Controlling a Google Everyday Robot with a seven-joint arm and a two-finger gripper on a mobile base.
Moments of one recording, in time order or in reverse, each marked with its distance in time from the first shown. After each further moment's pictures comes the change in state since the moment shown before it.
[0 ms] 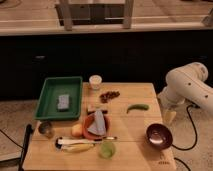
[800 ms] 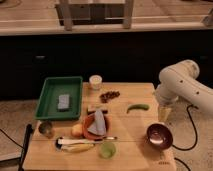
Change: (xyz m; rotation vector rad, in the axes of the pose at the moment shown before) arm -0.017 -0.018 0.006 0.019 0.011 -0.061
